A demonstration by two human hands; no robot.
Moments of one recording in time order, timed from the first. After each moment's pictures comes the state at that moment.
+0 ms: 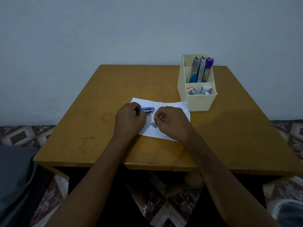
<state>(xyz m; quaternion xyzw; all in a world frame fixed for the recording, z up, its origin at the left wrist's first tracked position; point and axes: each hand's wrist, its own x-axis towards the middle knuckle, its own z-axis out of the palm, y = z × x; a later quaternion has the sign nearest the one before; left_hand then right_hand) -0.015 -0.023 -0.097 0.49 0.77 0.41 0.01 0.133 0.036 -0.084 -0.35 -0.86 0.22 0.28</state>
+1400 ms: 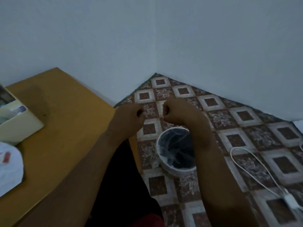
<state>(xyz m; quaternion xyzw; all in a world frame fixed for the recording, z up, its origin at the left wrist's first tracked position) 0.355 0.029 -0.080 0.90 0.35 0.24 0.12 0.524 -0.039 -0.048 -0.76 -0.62 0.16 0.11</state>
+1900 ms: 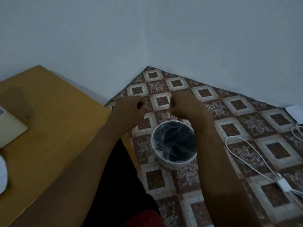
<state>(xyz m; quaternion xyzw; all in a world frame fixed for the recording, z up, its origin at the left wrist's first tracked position) 0.389 0.024 -0.078 0.90 0.34 0.23 0.15 0.560 -0.052 -0.065 -0.82 -0.55 0.13 0.11</state>
